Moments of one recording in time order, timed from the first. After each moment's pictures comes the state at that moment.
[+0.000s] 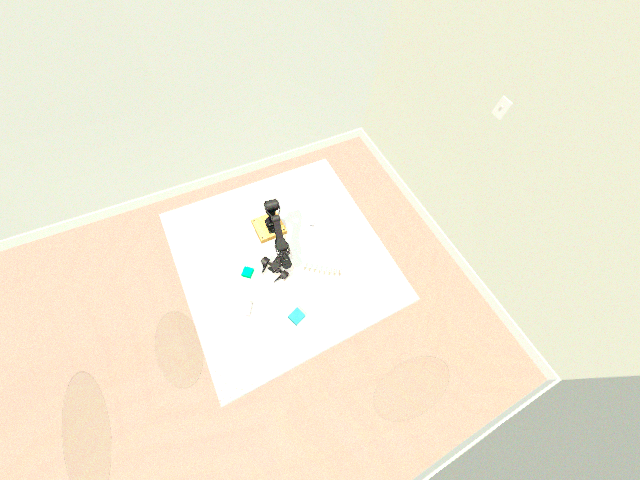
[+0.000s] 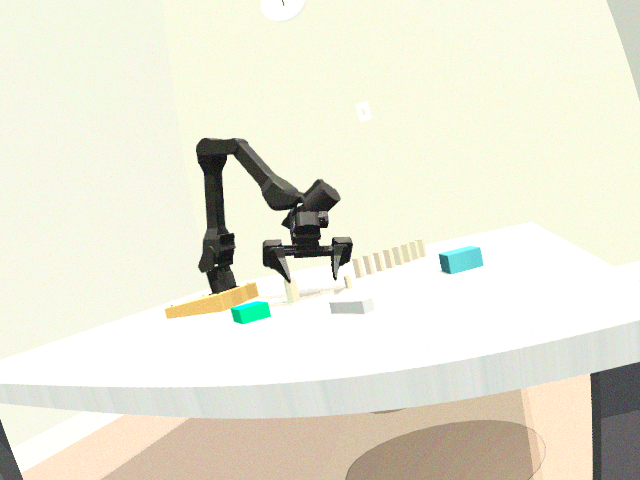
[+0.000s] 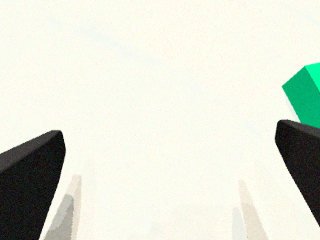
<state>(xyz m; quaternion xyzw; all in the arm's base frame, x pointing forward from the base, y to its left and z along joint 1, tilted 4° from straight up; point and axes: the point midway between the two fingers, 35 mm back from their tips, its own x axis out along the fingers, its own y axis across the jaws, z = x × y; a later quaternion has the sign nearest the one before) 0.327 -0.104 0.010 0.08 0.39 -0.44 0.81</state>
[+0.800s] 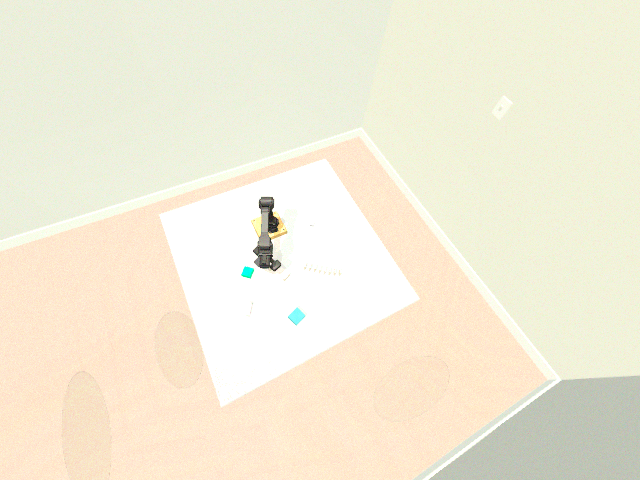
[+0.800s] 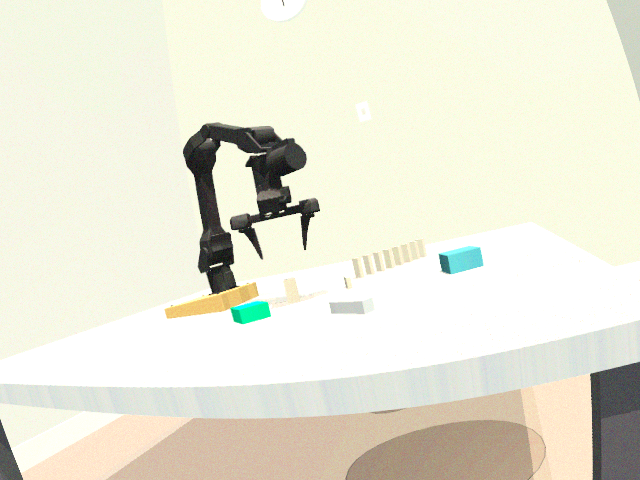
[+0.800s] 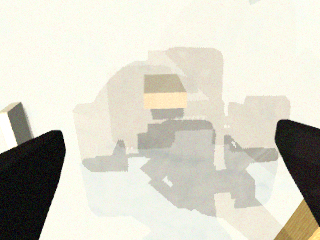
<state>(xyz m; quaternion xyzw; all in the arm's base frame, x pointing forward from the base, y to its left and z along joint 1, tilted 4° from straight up) 0.275 -0.103 0.085 0.35 0.62 -0.38 0.59</state>
